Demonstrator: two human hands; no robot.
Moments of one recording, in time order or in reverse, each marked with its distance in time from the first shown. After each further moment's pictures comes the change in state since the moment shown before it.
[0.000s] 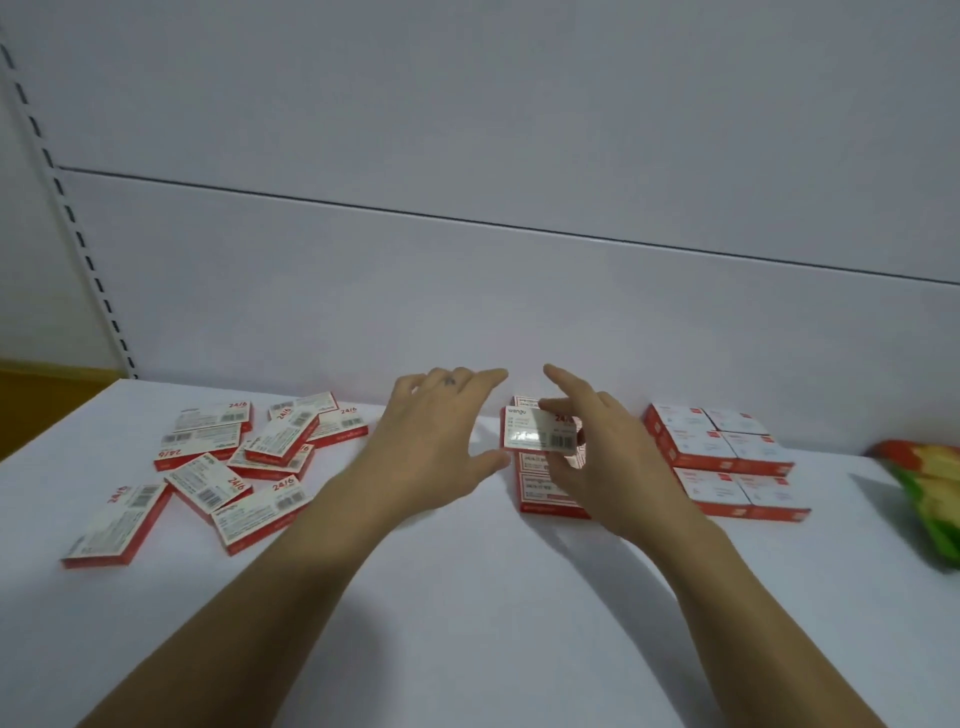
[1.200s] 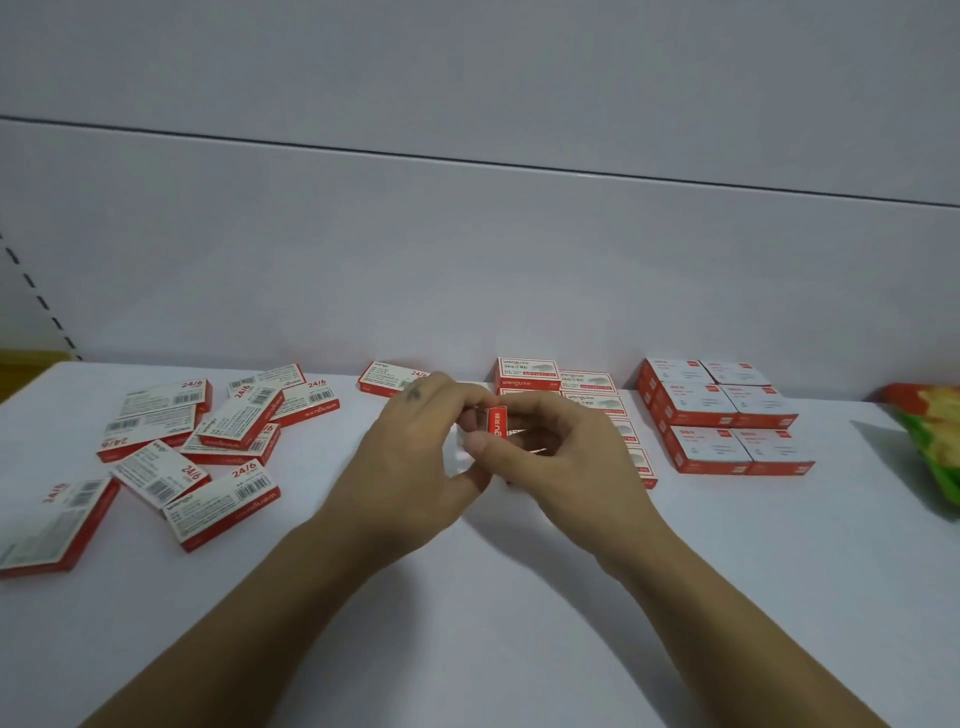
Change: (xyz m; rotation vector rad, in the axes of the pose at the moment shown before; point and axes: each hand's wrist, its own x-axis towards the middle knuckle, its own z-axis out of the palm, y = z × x) left_hand -0.034 0.016 0.014 -0.349 0.138 0.054; right_hand -0.021 -0.034 0.018 0.772 0.007 0.264
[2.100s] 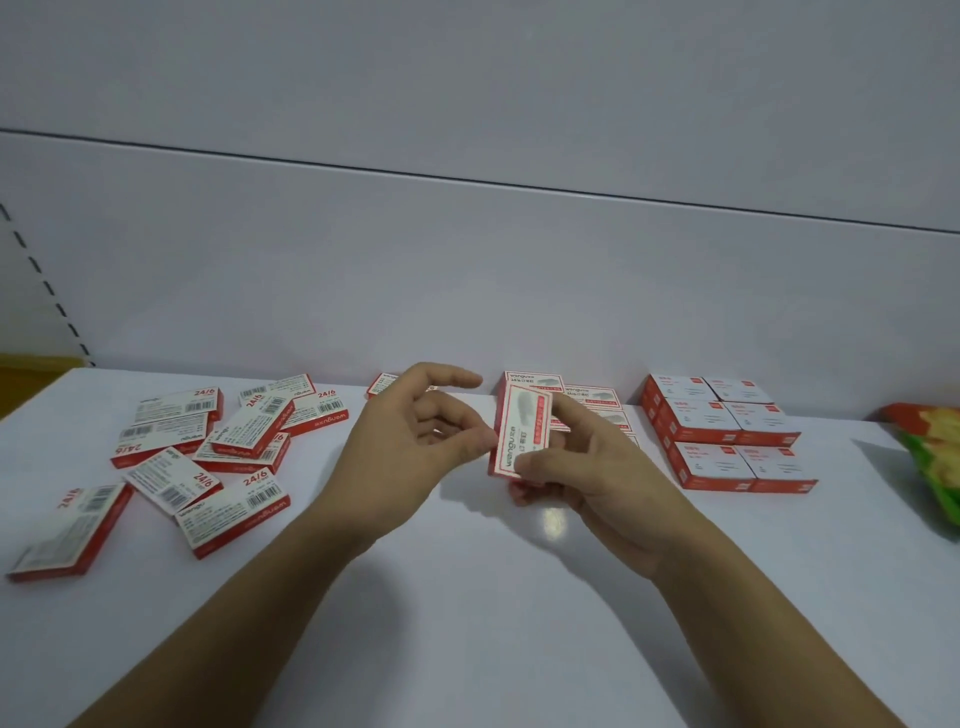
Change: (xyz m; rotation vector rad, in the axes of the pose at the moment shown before) left_hand 0.010 -0.005 -0.013 -0.712 -0.004 -0.353; right_hand 0.008 0.001 -0.019 0.382 -0.207 0.214
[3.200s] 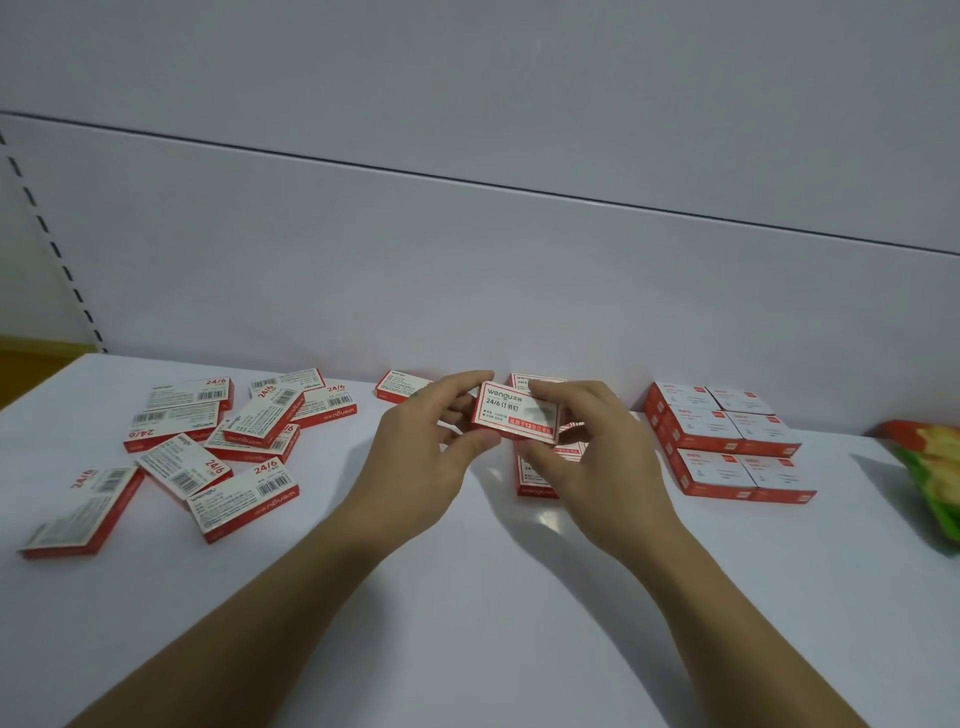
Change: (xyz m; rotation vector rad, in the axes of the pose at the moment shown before) left_hand 0.000 -0.014 0.010 0.251 0.111 0.078; right_hand 0.004 0.005 0.008 -0.858 0.387 -0.408
